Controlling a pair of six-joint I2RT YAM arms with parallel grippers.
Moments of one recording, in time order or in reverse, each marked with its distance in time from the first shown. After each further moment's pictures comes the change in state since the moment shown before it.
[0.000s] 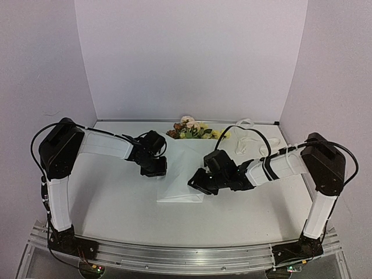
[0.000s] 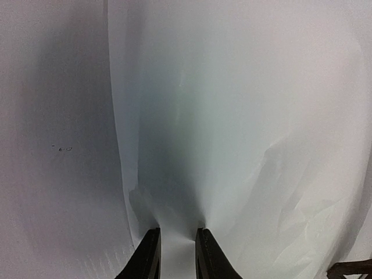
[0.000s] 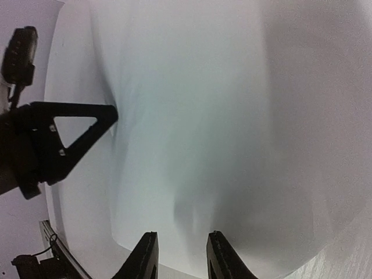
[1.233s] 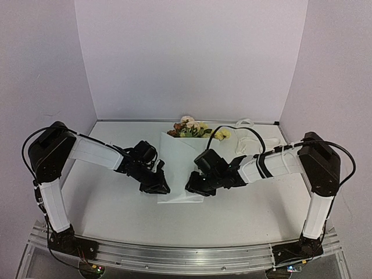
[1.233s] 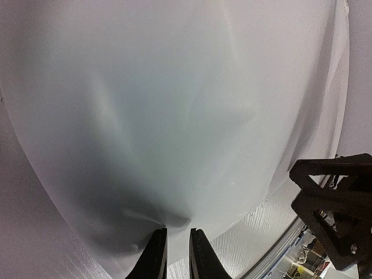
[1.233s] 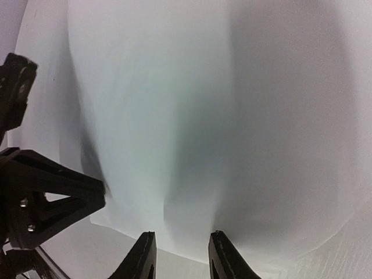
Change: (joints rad) left arm -0.002 -0.115 -0.246 0.144 0.461 -0.051; right arm 0.047 0.054 0.125 -0.229 0.042 -0.074
